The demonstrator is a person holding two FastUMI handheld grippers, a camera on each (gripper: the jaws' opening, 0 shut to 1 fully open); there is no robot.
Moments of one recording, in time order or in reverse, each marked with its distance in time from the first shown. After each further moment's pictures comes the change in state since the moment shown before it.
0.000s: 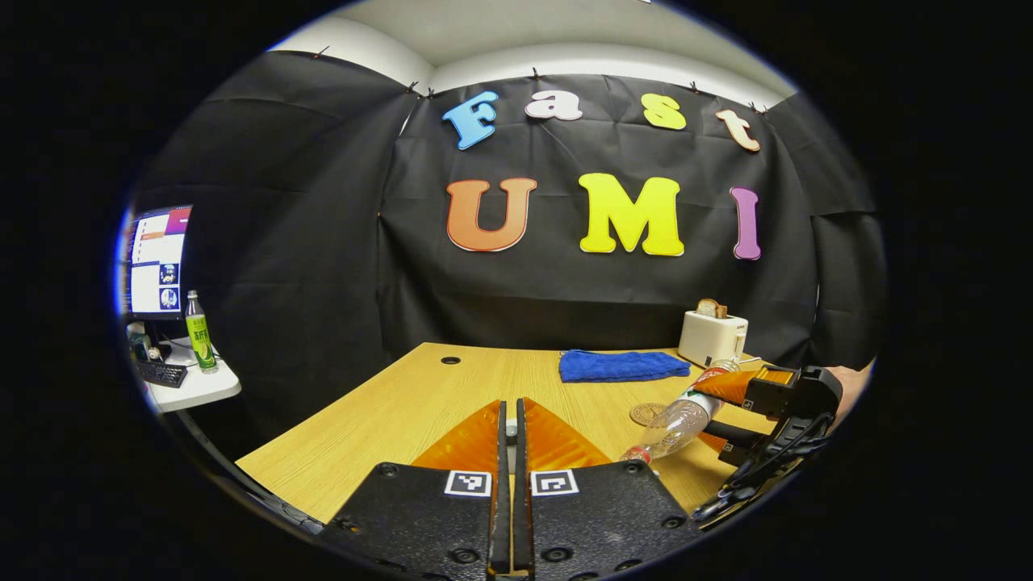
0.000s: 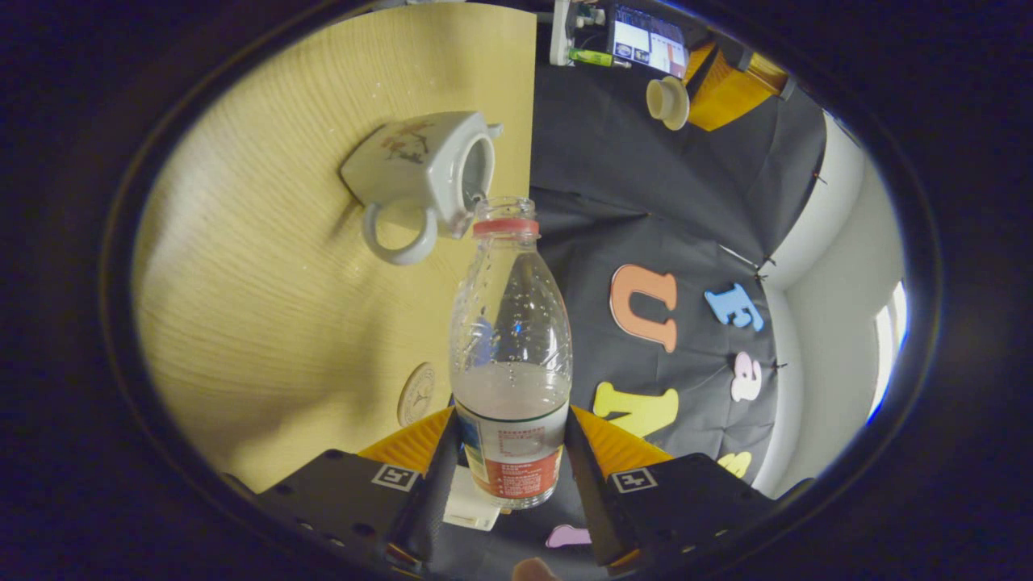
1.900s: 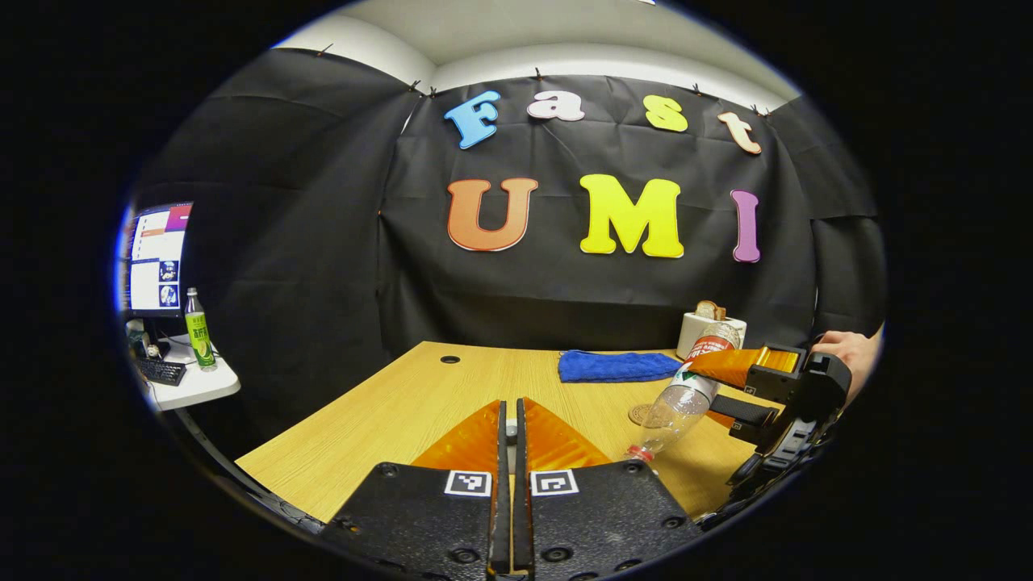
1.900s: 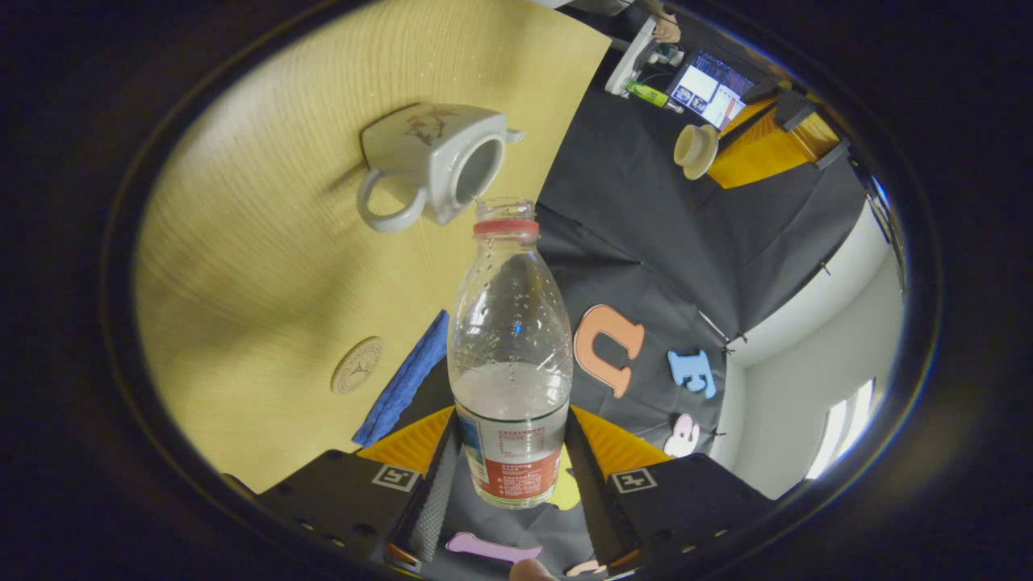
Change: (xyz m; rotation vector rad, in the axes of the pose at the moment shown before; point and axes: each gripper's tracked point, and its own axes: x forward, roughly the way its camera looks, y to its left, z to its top) left arm -0.003 0.005 0.002 -0.005 0.004 -0.005; right arm 0.004 -0.040 0.007 -0.280 -0.062 -0.118
